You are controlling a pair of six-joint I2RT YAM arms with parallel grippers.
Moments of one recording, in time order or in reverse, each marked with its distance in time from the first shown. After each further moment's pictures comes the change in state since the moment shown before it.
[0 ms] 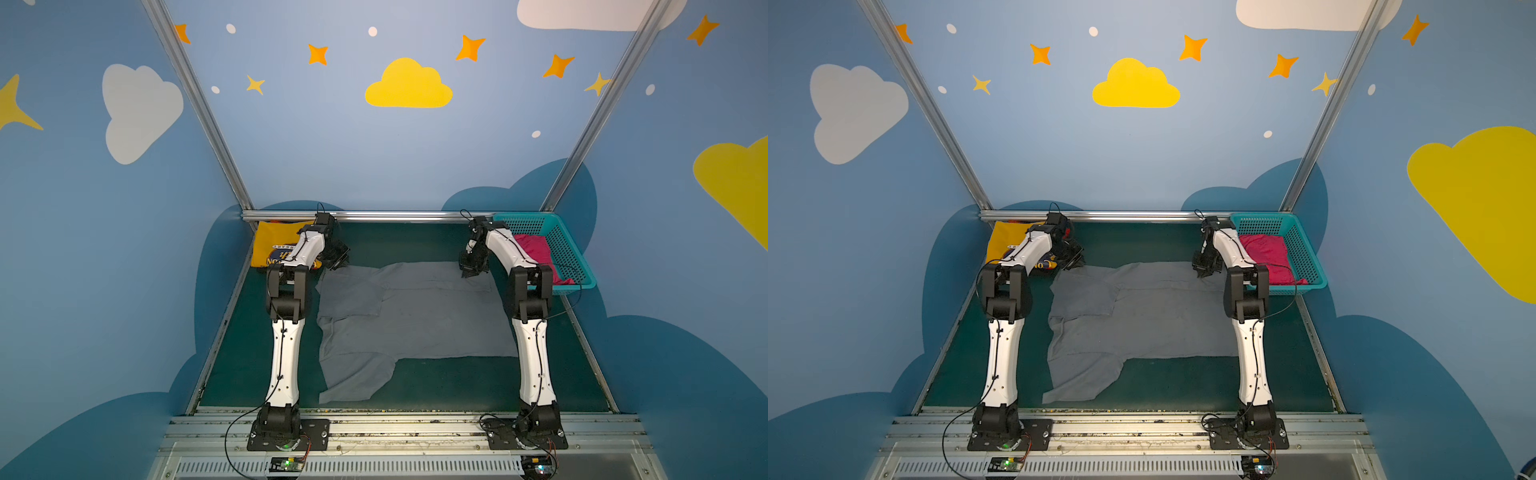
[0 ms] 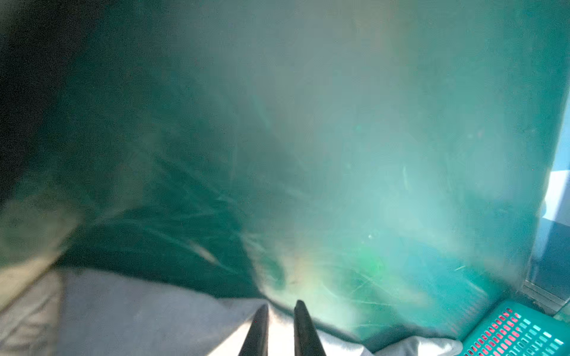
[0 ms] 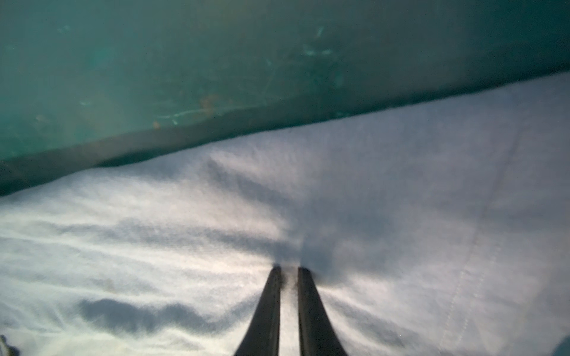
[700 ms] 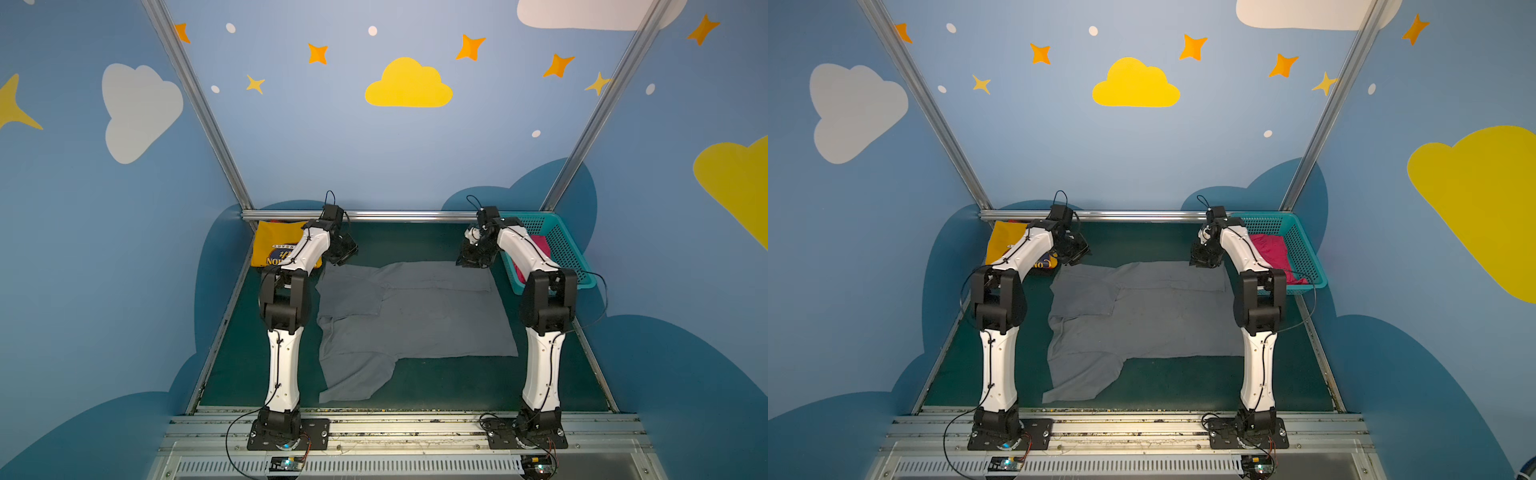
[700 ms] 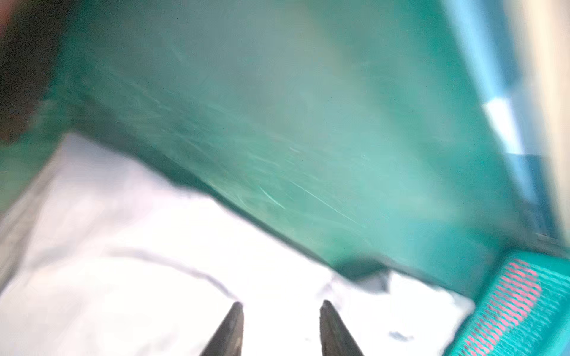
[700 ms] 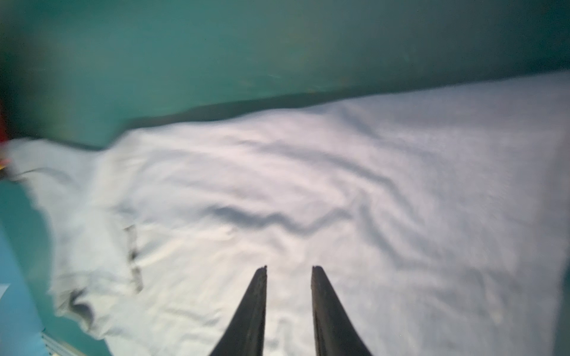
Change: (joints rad) left arm -0.095 -0.343 -0.235 0.043 -0.095 0.079; right arm 0.024 -0.391 -0.334 0.207 -0.184 -0.042
